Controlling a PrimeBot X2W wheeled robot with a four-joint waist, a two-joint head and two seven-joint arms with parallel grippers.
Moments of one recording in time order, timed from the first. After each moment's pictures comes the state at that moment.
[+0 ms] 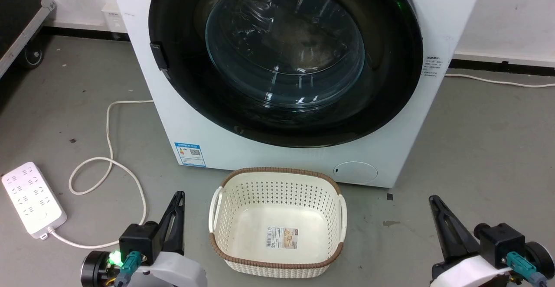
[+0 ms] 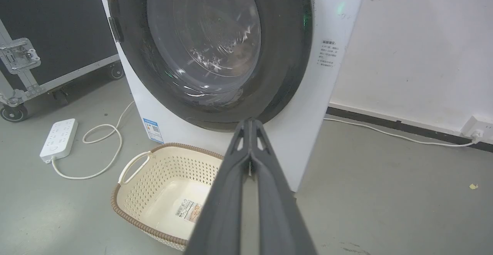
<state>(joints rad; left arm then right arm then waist) -0.01 0.06 -0.05 0.08 -0.06 -0.02 -0.11 0.03 -0.06 -0.02 0.05 0.02 0.13 -0.11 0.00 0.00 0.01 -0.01</state>
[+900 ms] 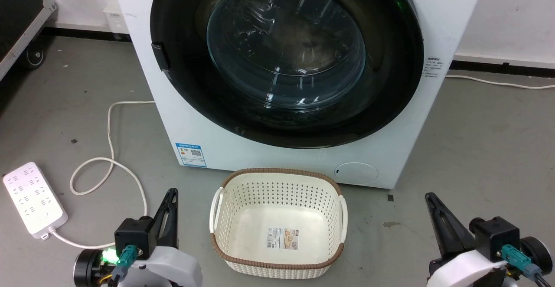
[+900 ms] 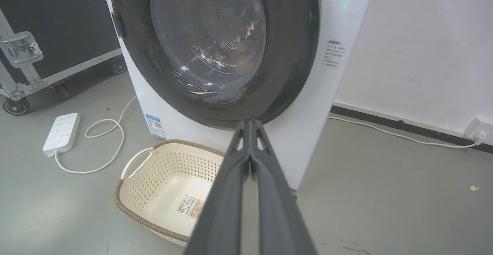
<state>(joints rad) -0.01 0.05 -0.02 0.04 -0.04 -0.01 -0.05 0.02 -0.06 -0.01 0.03 0.01 0.13 -0.05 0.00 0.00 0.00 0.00</state>
